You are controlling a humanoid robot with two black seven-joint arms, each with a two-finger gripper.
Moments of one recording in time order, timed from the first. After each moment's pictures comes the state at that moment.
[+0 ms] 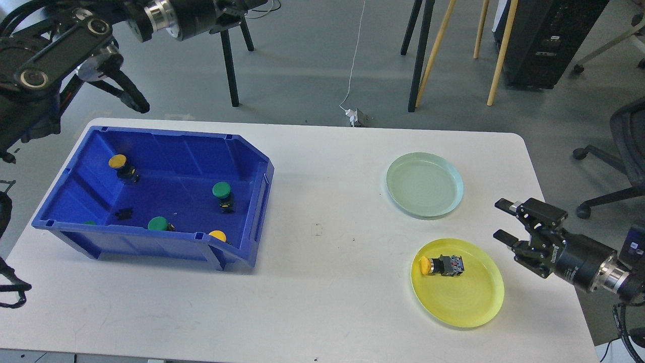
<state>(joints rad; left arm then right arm) -1.28 0.50 -0.37 -0.85 0.78 -0.49 -0.24 0.31 -0.99 0.53 1.39 -0.48 0.24 0.49</state>
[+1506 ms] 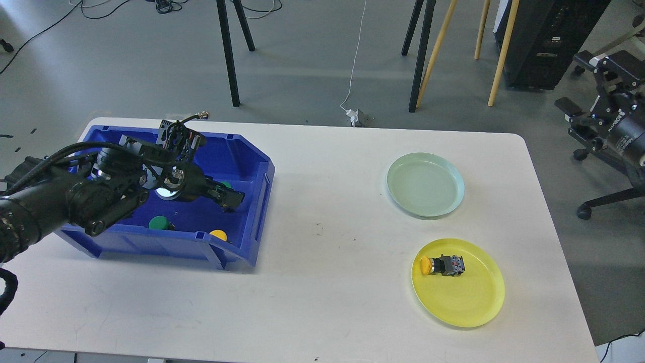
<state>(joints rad) -1.00 0.36 -0.12 -0.65 1.76 -0.46 -0.33 0.57 -0.98 0.70 1.24 -0.41 0.22 0.32</state>
